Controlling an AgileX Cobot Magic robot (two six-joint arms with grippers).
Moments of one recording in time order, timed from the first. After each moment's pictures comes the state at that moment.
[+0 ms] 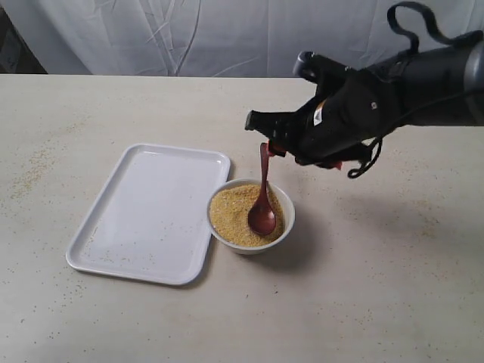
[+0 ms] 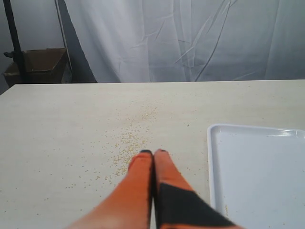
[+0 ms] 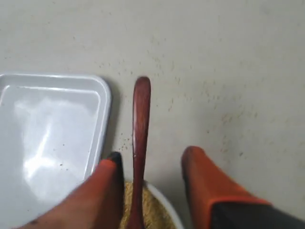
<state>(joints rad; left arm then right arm) -0.05 0.00 0.00 0.07 0.24 -0.06 0.56 1.74 -1.05 -0.06 0.32 0.66</state>
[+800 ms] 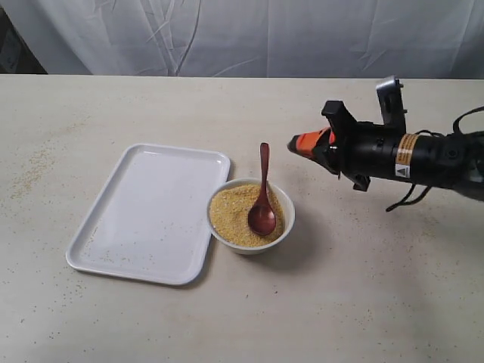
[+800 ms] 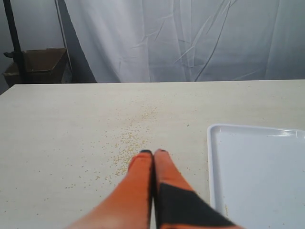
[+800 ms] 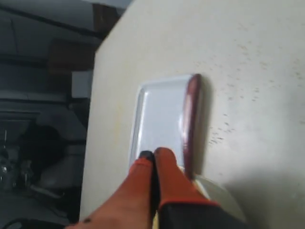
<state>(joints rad) -0.05 0.00 0.00 0.07 0.24 -0.06 0.12 1.92 -0.76 -1.12 -0.97 1.73</state>
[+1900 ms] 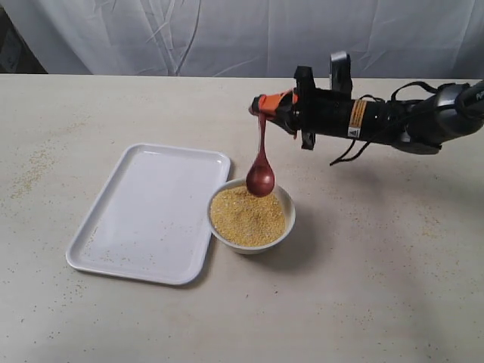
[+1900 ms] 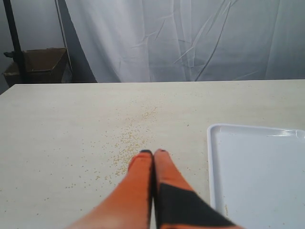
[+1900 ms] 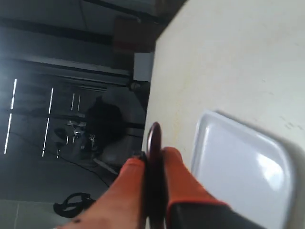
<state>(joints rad) -0.05 0.00 0.00 0.07 0.24 -0.06 0.17 2.27 -1.26 -1.16 -1.19 1.87</state>
